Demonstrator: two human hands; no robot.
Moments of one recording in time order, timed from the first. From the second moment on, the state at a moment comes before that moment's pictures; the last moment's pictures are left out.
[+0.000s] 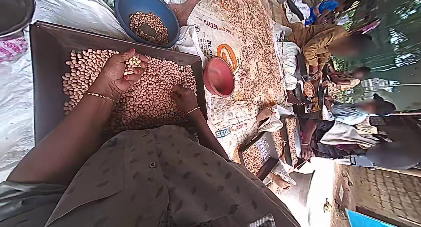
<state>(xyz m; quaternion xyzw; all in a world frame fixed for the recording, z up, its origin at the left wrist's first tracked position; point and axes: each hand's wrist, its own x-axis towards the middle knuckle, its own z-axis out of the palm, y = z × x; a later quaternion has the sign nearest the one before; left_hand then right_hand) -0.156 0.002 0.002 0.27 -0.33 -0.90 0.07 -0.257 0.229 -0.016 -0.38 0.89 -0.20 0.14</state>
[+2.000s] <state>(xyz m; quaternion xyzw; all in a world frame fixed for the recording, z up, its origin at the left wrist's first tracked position) -0.153 -0.004 0.002 0.27 -0.33 -0.90 0.10 -0.249 0.206 -0.030 -0.47 0.83 -0.28 0.12</state>
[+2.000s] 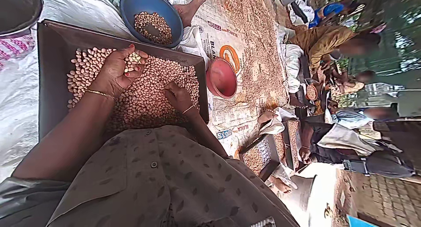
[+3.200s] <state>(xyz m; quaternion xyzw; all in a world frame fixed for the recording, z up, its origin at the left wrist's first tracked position) -0.154 -0.005 0.001 0.27 -0.34 -0.89 0.10 -0.259 0.270 -0.032 -0.55 0.73 -0.31 0.29</state>
